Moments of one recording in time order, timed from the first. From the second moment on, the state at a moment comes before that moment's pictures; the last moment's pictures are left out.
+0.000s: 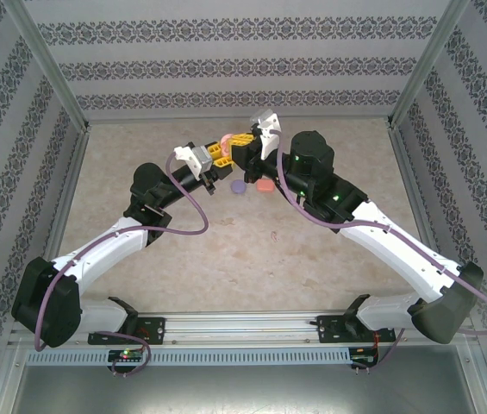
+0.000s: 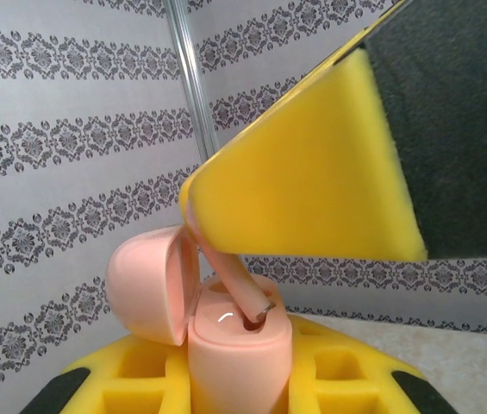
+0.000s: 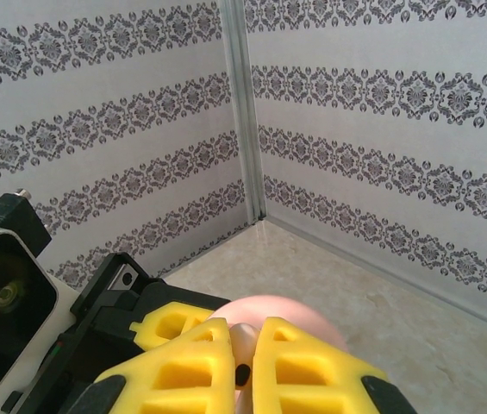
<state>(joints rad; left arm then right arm) -0.49 1.30 0.85 0.75 0.49 0.10 0.75 1.29 1.31 -0.08 -0.14 0.13</state>
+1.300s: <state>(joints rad) -0.50 1.30 0.85 0.73 0.47 0.08 0.78 1.25 1.21 0.00 -0.06 0.10</state>
